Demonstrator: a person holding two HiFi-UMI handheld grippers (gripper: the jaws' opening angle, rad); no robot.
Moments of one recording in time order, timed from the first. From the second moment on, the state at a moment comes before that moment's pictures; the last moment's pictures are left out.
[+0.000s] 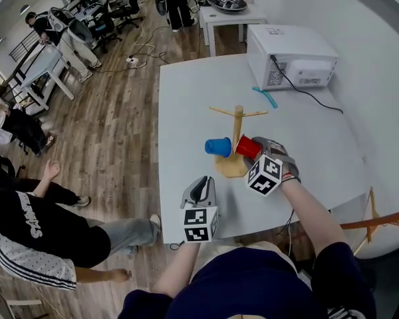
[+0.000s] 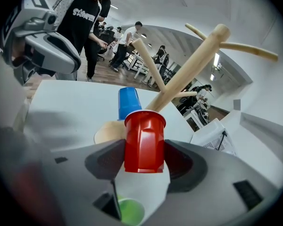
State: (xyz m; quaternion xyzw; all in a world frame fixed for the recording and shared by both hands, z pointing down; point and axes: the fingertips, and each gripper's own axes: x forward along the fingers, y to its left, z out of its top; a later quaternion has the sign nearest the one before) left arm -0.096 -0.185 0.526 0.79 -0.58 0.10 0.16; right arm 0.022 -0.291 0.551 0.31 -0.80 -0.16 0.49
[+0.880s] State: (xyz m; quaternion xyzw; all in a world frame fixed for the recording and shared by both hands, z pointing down) left arm -0.094 -0.183 0.527 0.79 -0.58 0.10 0.15; right arm 0.025 -0.284 0.544 0.32 -0.80 -0.16 0.47
